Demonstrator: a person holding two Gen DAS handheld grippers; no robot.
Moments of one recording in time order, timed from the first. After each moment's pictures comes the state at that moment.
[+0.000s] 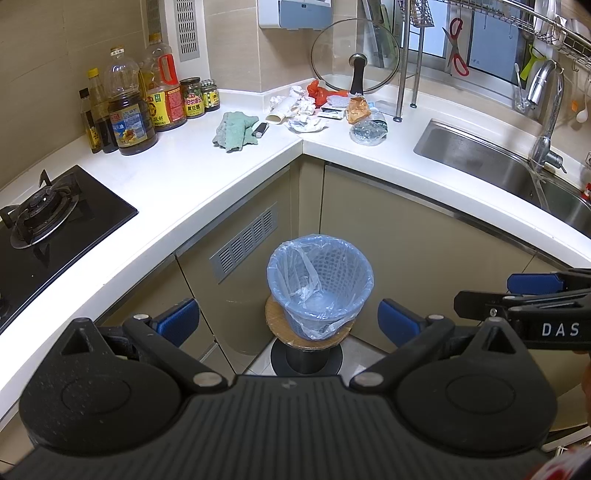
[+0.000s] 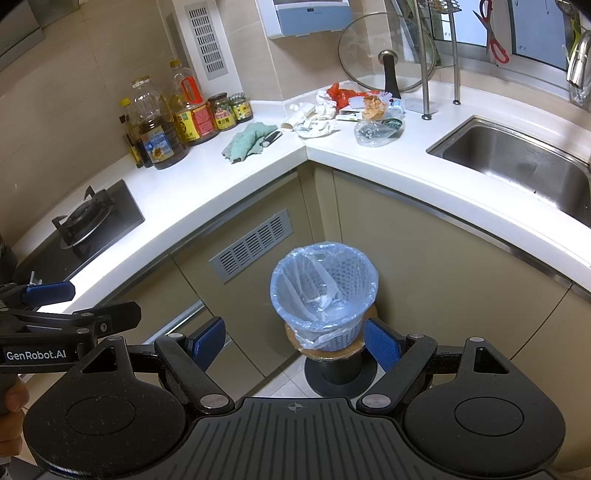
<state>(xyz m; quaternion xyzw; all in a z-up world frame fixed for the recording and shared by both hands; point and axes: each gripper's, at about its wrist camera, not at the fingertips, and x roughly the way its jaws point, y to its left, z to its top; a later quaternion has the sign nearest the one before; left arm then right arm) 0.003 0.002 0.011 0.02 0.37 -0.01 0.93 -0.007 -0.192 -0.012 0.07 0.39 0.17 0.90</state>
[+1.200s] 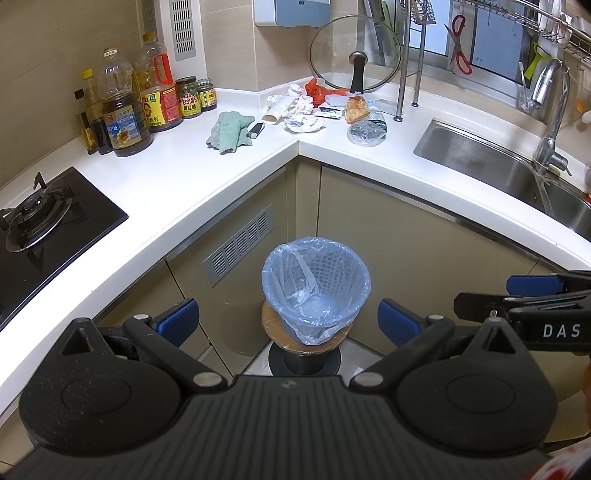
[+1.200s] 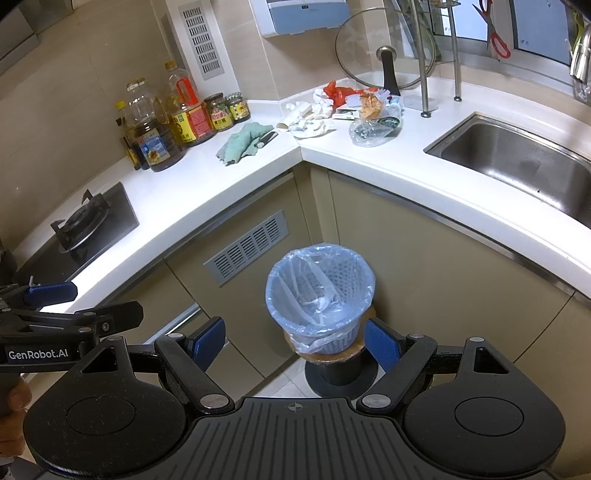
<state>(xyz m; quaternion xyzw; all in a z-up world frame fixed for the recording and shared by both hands) 0.004 0.002 0.011 0.02 0.37 -0.01 0.93 -0.002 -0.194 -0.017 0.08 0.39 0.18 0.90</state>
